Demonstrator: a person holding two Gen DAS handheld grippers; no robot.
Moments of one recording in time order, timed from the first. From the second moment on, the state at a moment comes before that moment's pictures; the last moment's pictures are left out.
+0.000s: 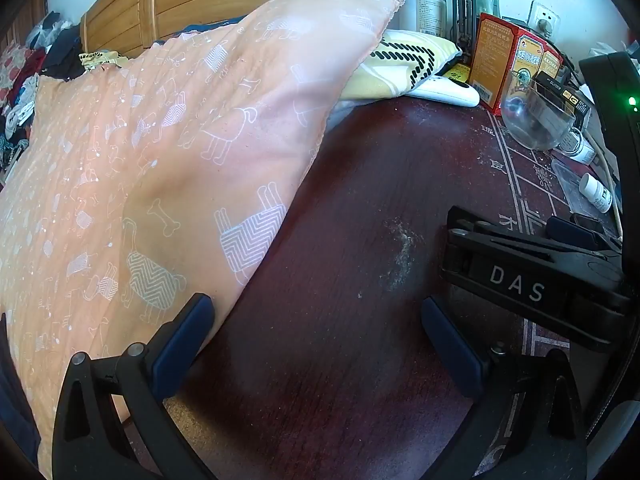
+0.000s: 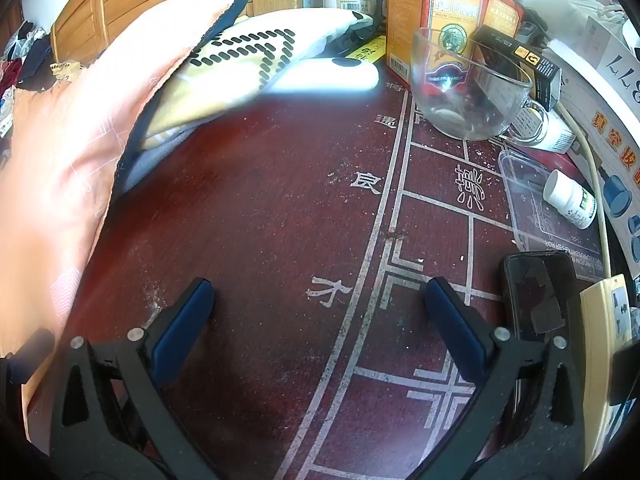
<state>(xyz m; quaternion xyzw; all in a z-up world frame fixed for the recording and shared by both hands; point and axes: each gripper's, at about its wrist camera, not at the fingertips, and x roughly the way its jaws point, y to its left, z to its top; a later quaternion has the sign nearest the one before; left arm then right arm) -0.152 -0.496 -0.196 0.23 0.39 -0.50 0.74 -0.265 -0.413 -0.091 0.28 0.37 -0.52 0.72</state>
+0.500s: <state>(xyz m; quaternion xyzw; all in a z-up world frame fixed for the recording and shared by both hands) -0.152 -0.497 -0.196 0.23 0.39 -0.50 0.74 -0.262 -0.418 -0.093 0.28 0.37 -0.52 0.72</state>
